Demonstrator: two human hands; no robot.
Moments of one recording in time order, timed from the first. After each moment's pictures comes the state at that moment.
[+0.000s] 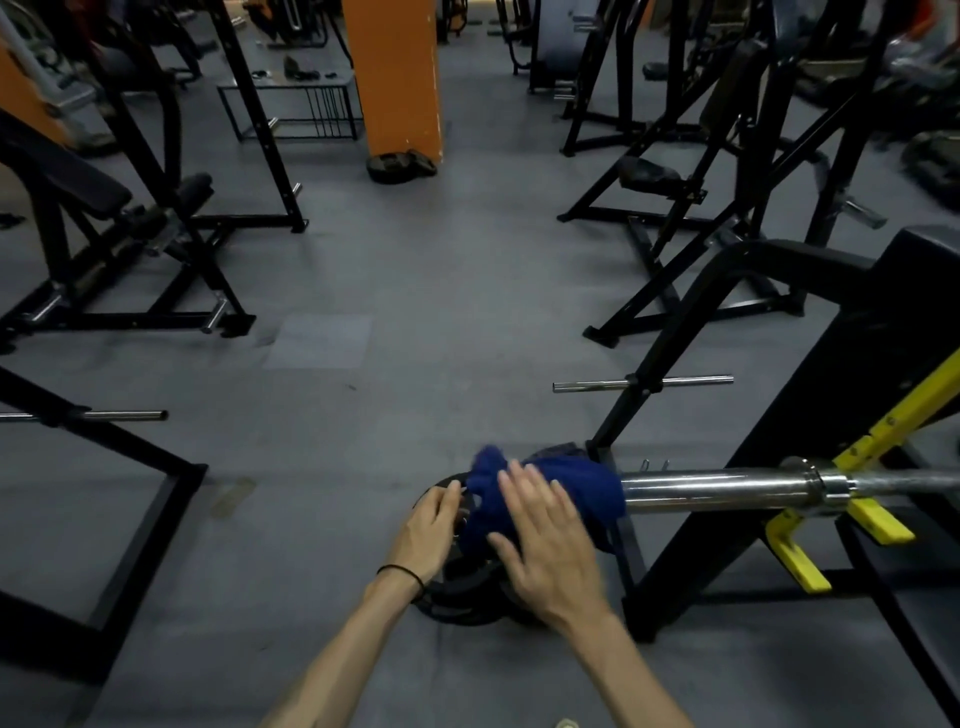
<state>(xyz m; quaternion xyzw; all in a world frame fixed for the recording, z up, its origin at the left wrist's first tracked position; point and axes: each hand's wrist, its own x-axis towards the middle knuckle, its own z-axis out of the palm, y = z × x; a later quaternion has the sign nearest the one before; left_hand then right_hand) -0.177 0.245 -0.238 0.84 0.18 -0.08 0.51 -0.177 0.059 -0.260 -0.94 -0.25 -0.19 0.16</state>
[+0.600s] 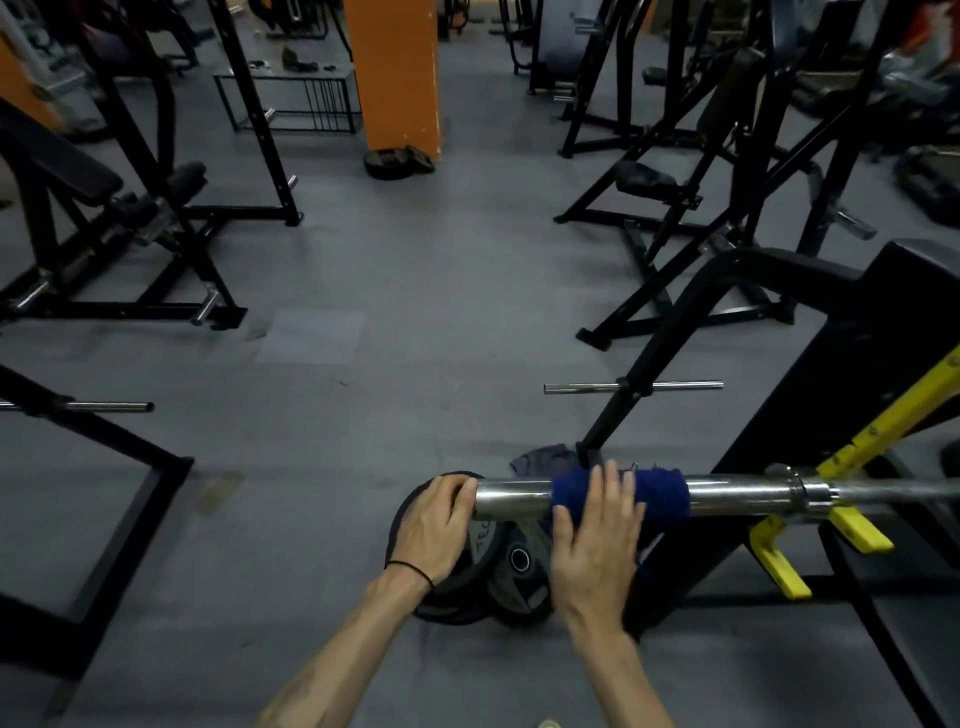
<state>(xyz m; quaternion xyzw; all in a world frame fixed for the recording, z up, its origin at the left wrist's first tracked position) -0.170 0.224 -0.245 0.90 0.06 0.02 0.43 -0.180 0.026 -0.257 -0.93 0.02 -0.23 0.28</state>
